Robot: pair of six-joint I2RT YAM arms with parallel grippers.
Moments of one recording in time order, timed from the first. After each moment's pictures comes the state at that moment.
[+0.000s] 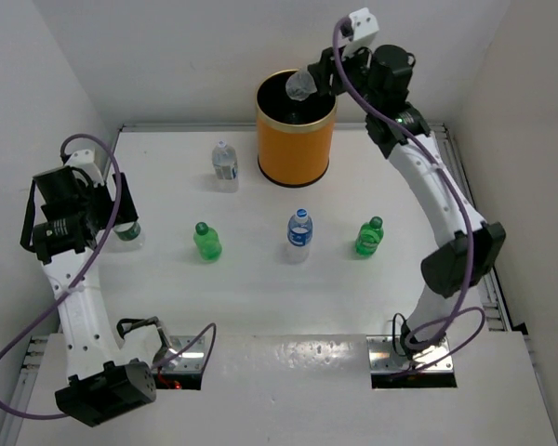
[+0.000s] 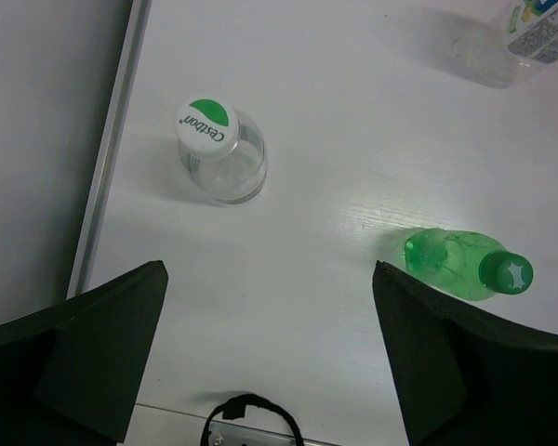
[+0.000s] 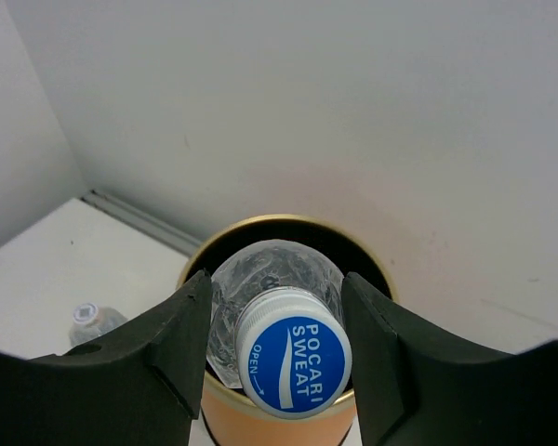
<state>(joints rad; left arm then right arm) 0.41 0.95 1.22 -0.90 0.15 0.07 0.34 1.72 1.88 -0.07 -0.13 -0.07</state>
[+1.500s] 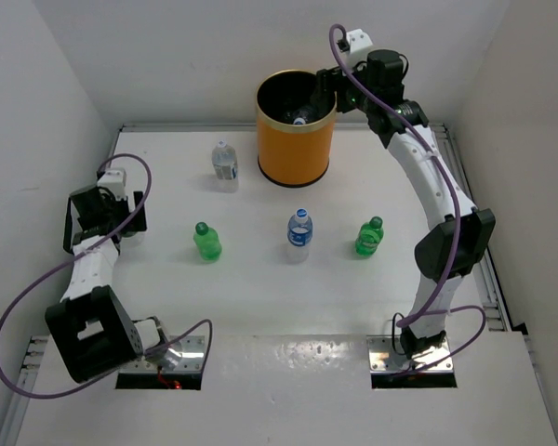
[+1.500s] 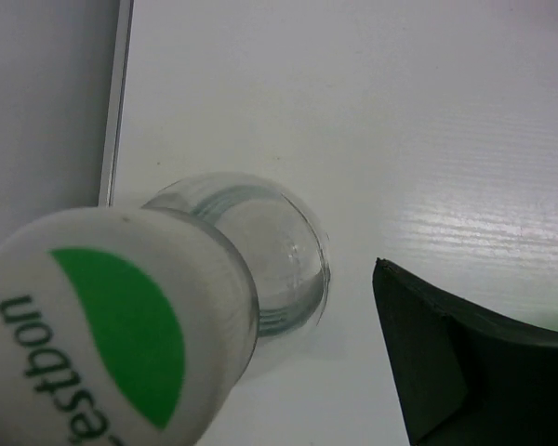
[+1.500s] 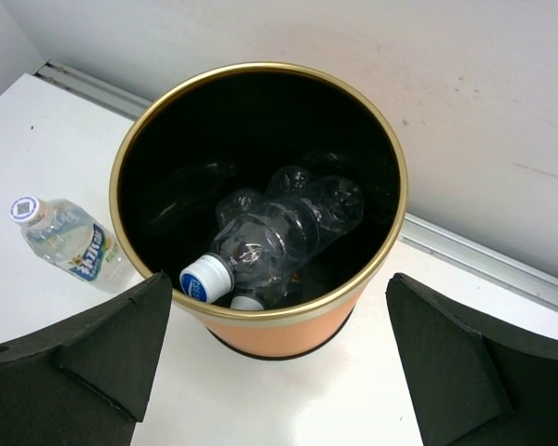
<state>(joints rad) 0.44 1.18 0.73 -0.16 0.16 0.28 0.28 1.87 1.97 -0.37 -0.17 -0.05</state>
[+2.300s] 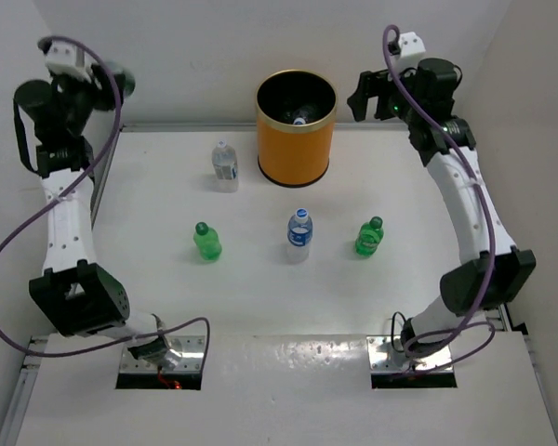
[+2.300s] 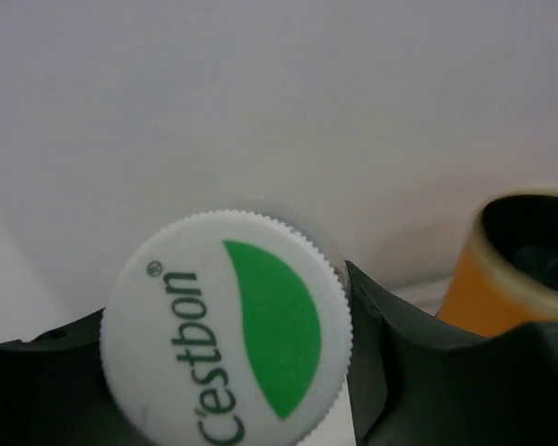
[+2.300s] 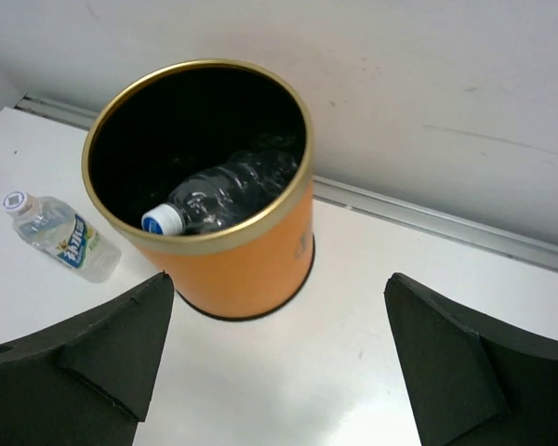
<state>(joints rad) 0.35 1.45 1.50 0.09 0.48 0.02 0.16 1.62 1.75 -0.37 -0.21 -0.02</state>
